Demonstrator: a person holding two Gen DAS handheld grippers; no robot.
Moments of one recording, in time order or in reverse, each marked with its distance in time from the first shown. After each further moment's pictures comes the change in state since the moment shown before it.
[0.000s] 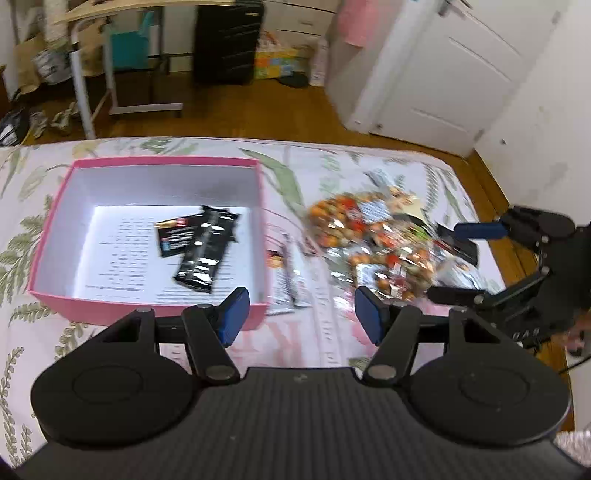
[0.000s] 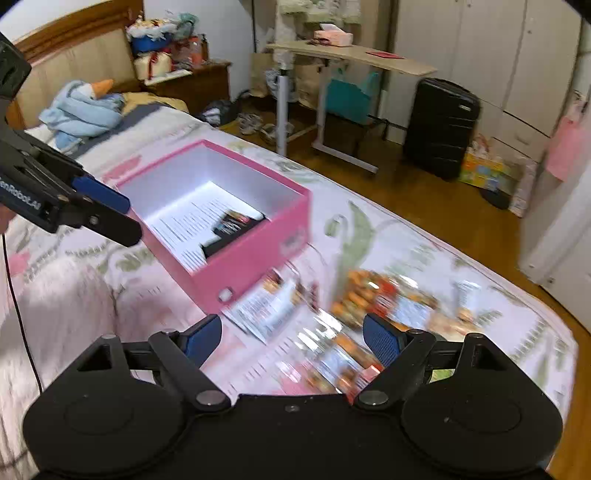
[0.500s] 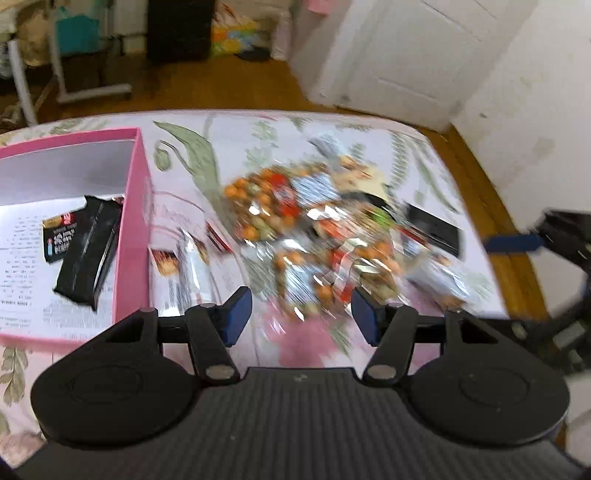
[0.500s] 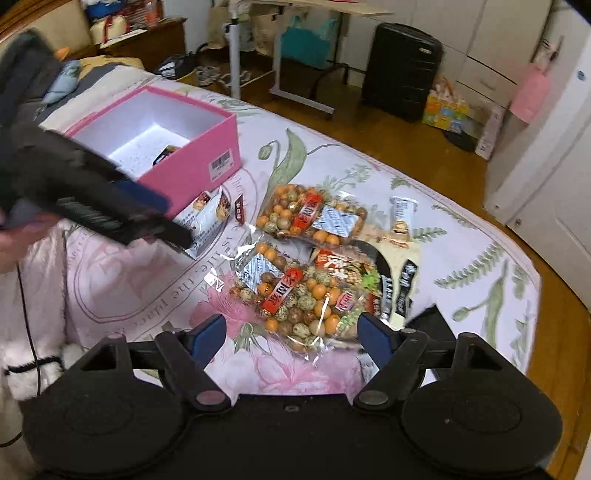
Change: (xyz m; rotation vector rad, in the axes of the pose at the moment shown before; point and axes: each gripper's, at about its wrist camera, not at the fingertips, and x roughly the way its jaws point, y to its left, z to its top) left arm 0.133 -0.073 0.002 0.016 0.038 -0.044; right arm 0.004 -0.063 -0.058 0.055 0.158 -0.062
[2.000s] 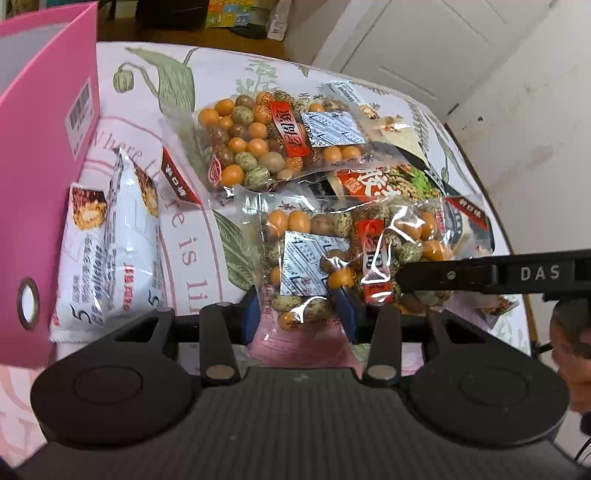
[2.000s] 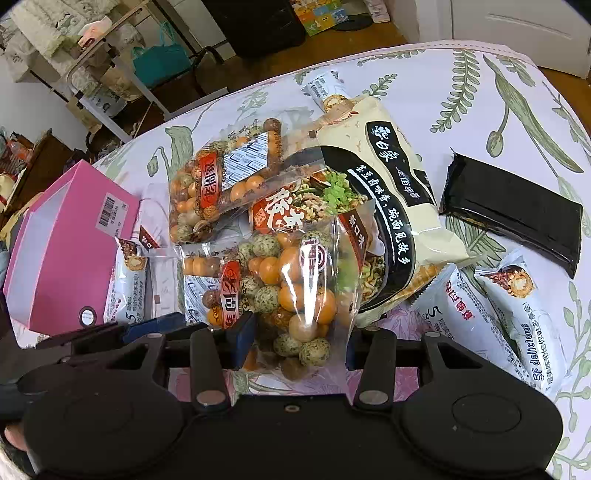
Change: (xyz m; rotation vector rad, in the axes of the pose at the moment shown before) left arm 0.117 0.022 -0.040 -0.093 0.030 -0.130; right arm 0.121 -0.059 -0.039 0.711 0.042 0.095
